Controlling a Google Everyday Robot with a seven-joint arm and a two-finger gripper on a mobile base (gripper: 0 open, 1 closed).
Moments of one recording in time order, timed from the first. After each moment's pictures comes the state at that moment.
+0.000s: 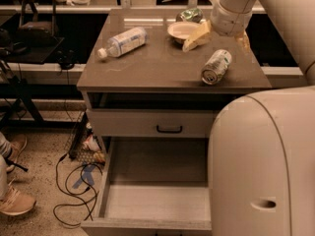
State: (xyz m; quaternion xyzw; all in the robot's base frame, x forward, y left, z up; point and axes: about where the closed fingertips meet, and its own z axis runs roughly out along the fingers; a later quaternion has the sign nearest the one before) arm 0.691 -0.186 0.890 -0.02 0.99 0.05 0.10
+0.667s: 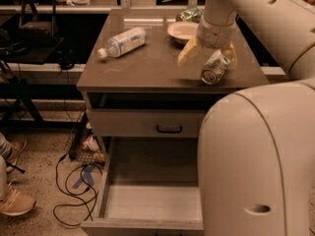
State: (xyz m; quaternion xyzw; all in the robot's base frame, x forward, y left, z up) arm 0.685 -0.161 0.855 0.02 1.00 0.02 0.06
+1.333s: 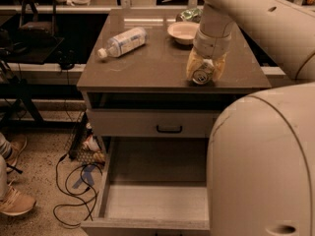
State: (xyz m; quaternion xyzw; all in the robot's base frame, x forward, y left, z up) arm 0.665 -0.152 0.829 0.03 1.00 0.02 0.04
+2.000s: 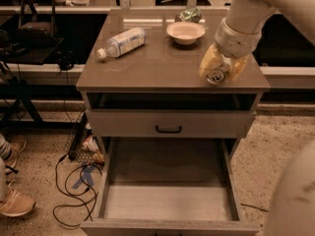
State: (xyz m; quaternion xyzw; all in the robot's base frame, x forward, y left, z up) arm 0.612 -0.174 0.869 0.01 1.00 0.06 0.06
